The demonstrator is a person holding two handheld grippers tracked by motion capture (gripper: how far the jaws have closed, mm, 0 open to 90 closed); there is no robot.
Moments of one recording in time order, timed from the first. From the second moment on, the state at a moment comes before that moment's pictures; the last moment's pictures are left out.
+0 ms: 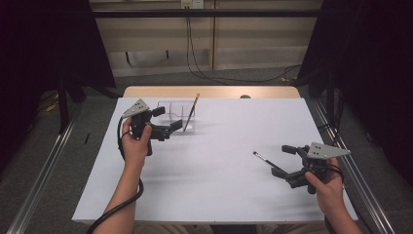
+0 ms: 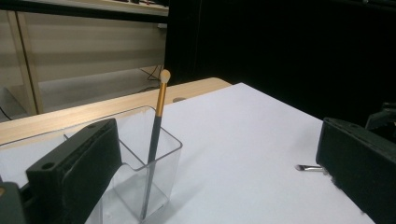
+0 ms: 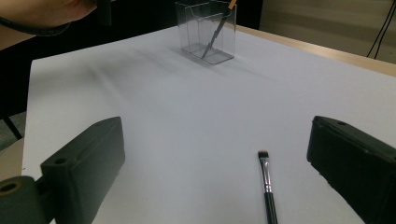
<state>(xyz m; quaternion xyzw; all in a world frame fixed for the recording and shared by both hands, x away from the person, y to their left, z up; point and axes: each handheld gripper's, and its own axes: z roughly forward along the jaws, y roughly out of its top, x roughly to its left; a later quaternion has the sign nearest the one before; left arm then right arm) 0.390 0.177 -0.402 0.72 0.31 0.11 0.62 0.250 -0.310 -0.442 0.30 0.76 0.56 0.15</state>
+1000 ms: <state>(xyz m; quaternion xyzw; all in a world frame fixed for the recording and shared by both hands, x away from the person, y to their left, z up) 0.354 0.210 -0.414 0.72 0.29 0.12 0.62 0.249 -0.310 -0.441 0.30 0.76 0.56 0.15</state>
